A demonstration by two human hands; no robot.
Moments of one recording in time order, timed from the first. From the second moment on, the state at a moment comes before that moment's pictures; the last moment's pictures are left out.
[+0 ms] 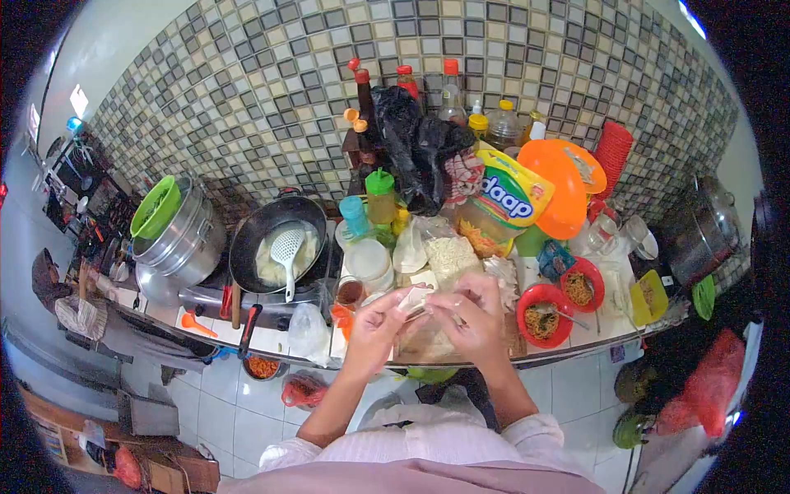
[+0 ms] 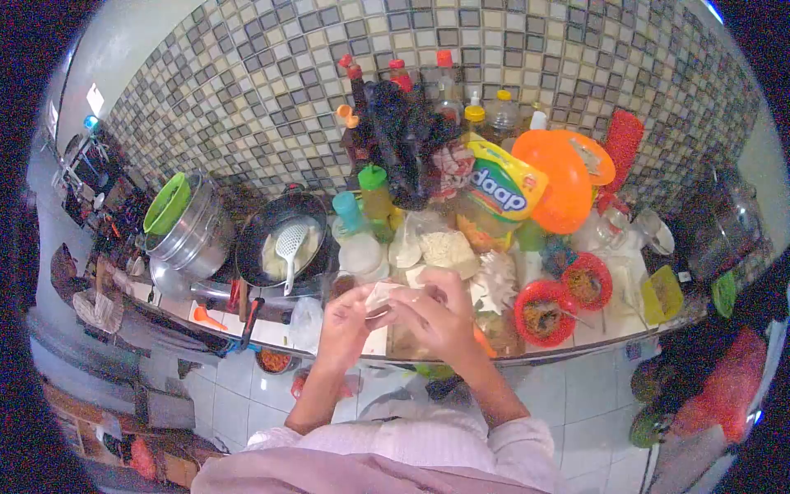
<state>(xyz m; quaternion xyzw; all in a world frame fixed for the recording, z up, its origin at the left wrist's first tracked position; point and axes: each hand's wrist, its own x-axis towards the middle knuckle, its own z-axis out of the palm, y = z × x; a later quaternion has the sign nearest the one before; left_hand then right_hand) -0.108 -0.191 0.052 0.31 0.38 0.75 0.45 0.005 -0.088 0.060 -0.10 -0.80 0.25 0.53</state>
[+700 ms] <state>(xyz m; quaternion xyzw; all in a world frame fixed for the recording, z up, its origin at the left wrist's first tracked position) -0.138 -0.191 0.038 0.37 0.44 0.69 0.44 -0.025 -0.097 0.013 -0.21 -0.65 0.56 0.47</state>
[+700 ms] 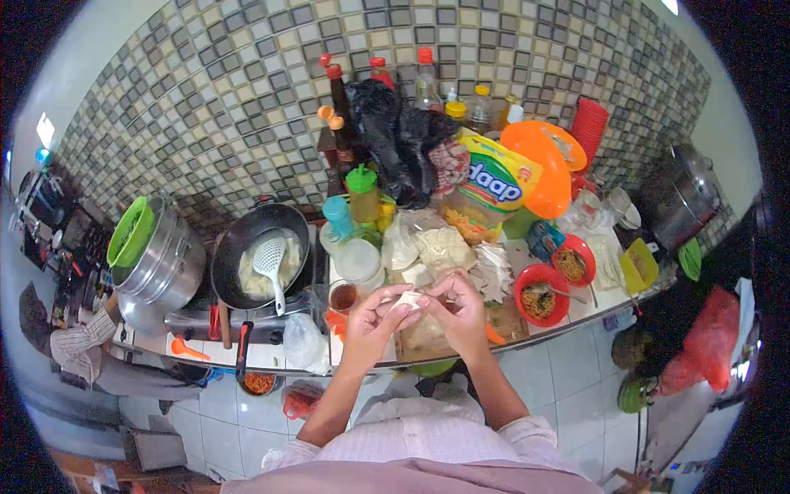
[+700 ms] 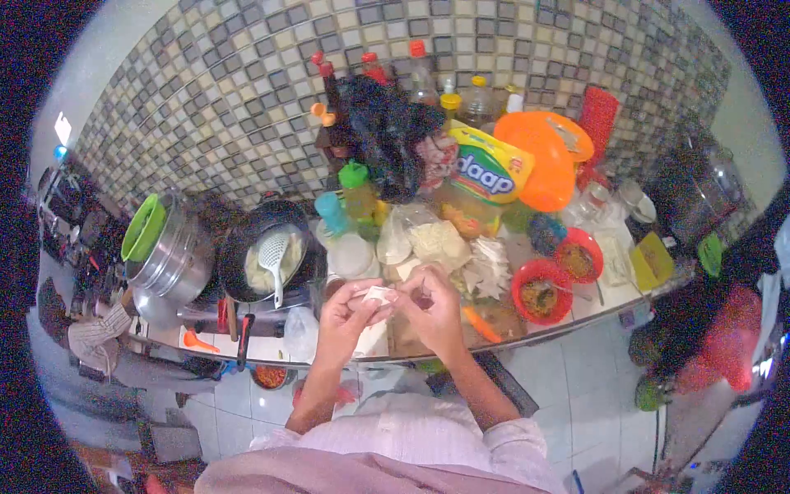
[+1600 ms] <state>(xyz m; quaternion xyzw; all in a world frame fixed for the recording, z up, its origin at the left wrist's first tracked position) -0.132 -0.095 -0.084 0.47 0.81 0.34 0.08 0.060 0.022 -0.091 -0.46 -0.80 0.17 0.35</state>
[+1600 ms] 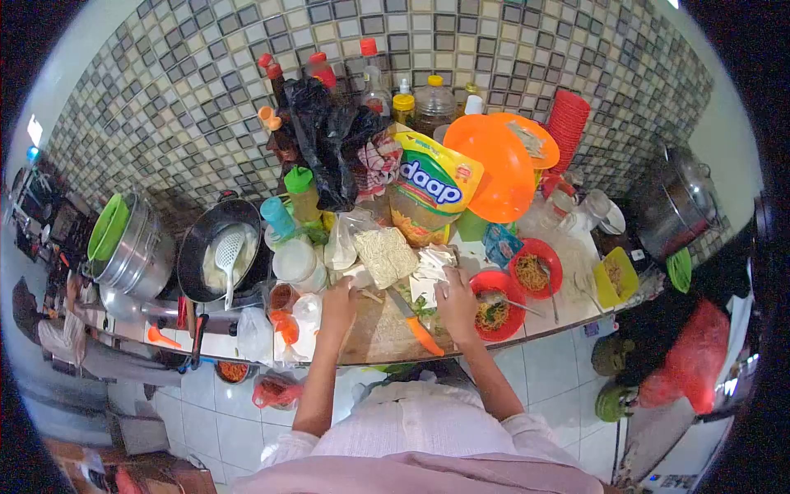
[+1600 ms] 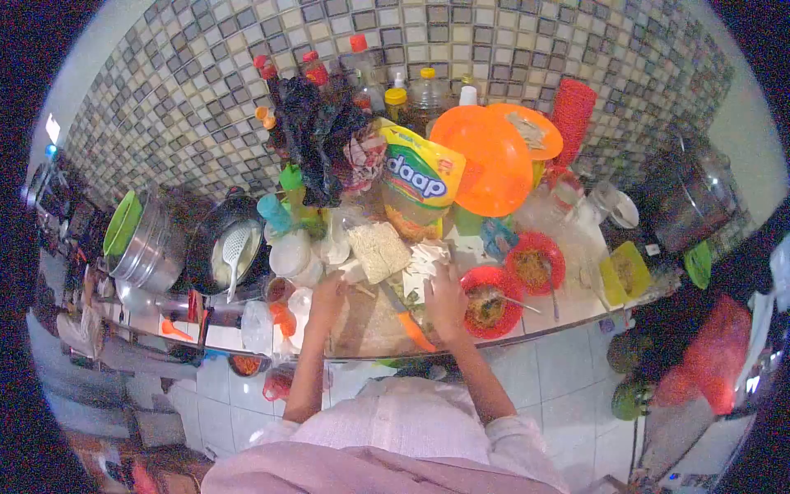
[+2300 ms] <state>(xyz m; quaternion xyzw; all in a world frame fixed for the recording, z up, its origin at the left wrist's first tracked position) -0.167 -0.054 -0.134 0.40 0.90 0.15 0.04 0.348 0.107 -0.129 -0.69 -0.29 0.33 0.58</state>
